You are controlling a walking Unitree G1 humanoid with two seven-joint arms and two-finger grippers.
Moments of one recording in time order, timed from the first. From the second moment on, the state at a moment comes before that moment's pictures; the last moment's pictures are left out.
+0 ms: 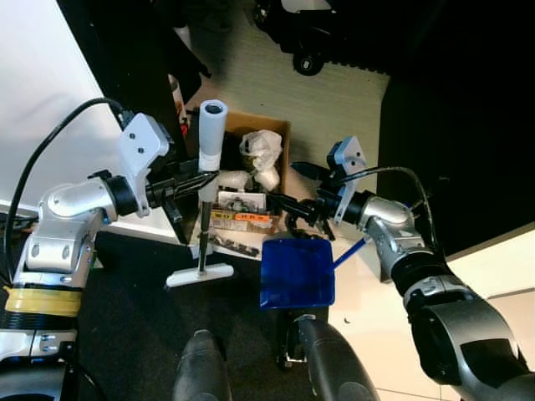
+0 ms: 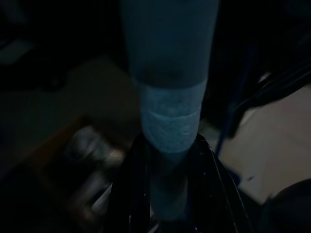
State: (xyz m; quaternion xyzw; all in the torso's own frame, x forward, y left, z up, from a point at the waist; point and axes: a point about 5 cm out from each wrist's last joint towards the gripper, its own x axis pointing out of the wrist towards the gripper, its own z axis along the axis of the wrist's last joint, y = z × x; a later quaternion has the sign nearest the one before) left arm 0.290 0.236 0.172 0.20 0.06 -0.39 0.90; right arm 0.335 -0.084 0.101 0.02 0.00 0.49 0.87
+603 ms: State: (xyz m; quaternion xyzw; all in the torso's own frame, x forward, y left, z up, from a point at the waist) left arm 0.286 0.263 0.164 0.15 0.06 -0.24 0.96; right arm 0.324 -0.060 0.094 0.04 0.00 0.52 0.86
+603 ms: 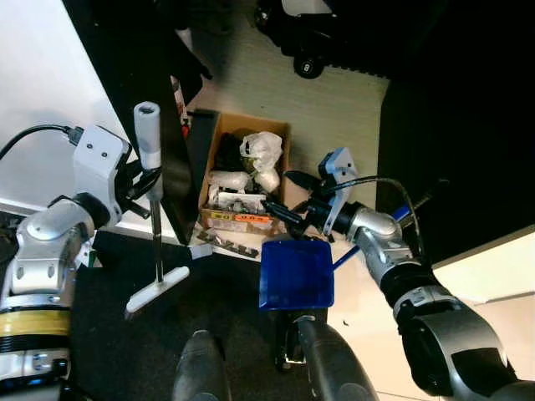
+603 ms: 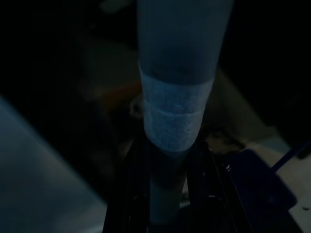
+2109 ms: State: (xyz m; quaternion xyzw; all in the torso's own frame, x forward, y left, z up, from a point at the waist) left arm 0.280 0.266 0.077 0.11 -0.01 0.08 0.99; right arm 0.314 -0.070 0.076 0.03 0.01 0.47 0.88
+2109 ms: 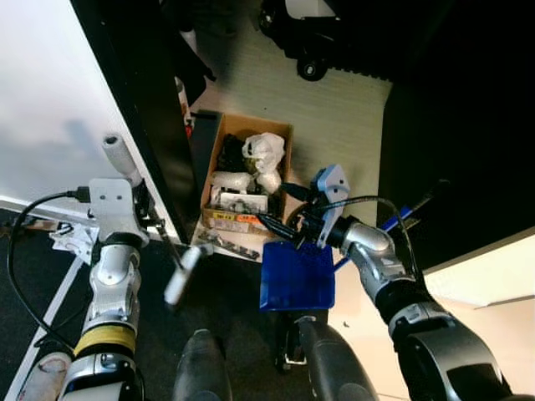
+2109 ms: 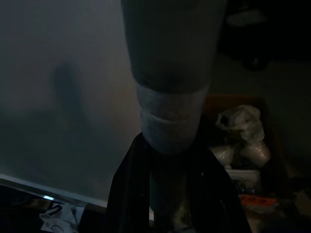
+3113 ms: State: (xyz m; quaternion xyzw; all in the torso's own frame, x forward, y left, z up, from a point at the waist) left arm 0.284 0.263 0.070 0.11 -0.05 0.10 0.99; right arm 0.308 -0.080 0.074 0.04 0.00 0.45 0.89
